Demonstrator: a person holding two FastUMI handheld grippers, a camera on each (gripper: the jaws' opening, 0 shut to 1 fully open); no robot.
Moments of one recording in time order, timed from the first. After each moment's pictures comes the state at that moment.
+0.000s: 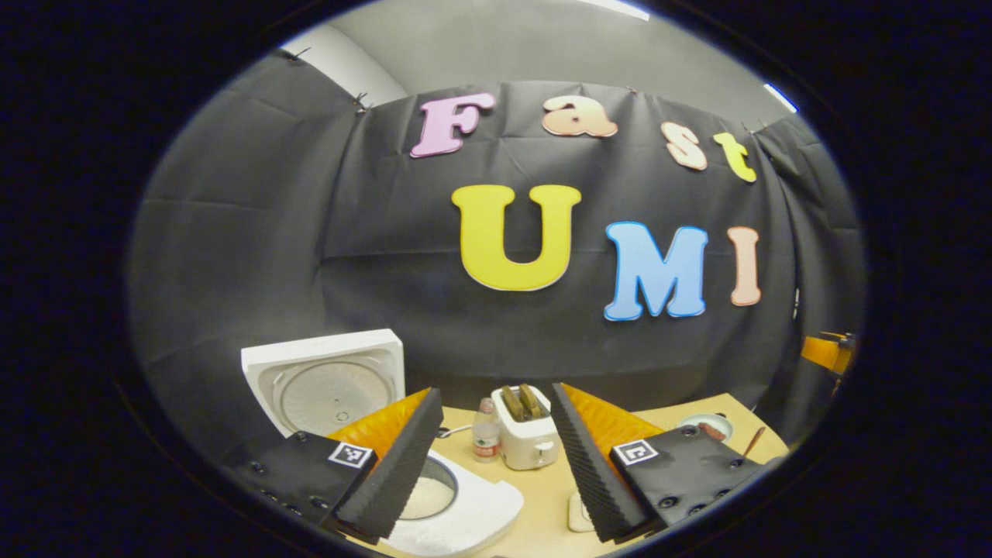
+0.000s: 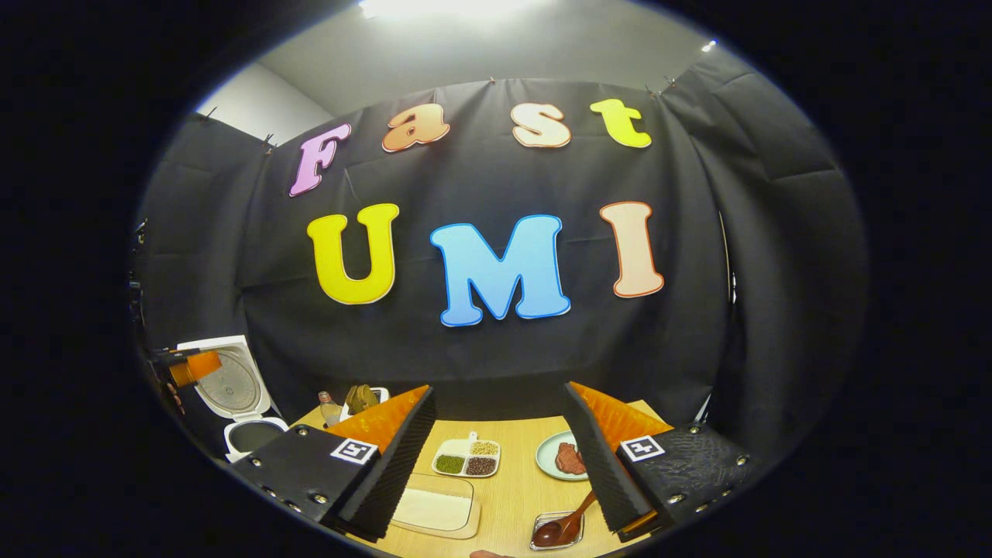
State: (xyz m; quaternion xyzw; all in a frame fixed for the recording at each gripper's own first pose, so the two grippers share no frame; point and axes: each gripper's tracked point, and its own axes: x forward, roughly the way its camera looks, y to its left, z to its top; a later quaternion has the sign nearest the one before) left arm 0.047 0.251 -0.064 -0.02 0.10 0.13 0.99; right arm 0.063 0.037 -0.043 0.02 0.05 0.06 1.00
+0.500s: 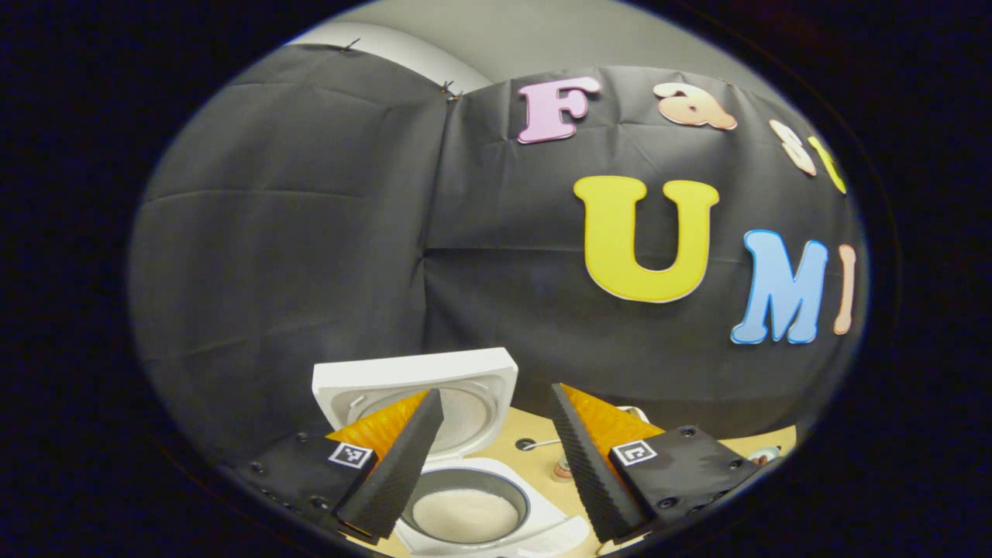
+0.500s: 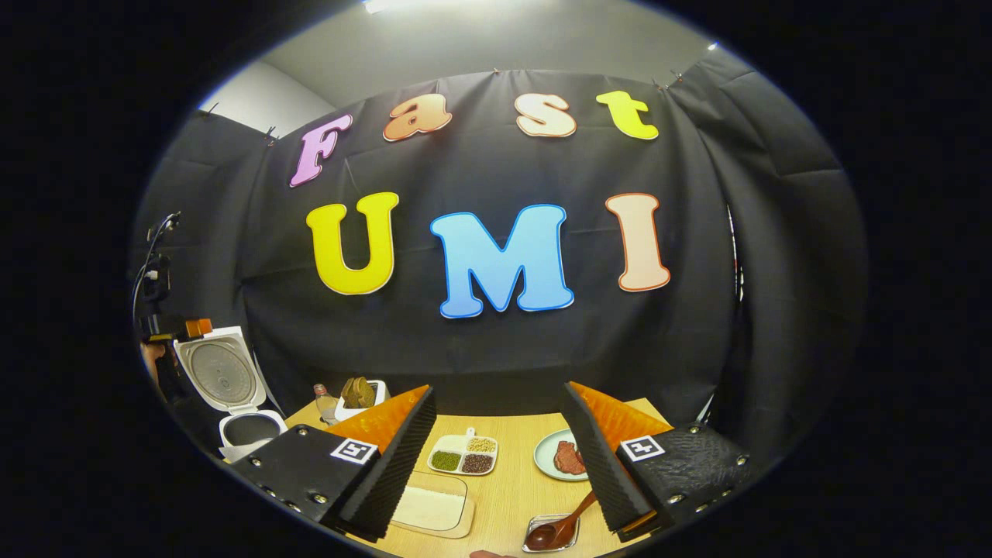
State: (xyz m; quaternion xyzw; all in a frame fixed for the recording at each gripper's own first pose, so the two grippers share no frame) left arm 0.087 0.369 -0.055 -0.04 0.11 0.32 0.94; right arm 0.081 0.035 -0.054 0.01 0.06 0.07 1.00
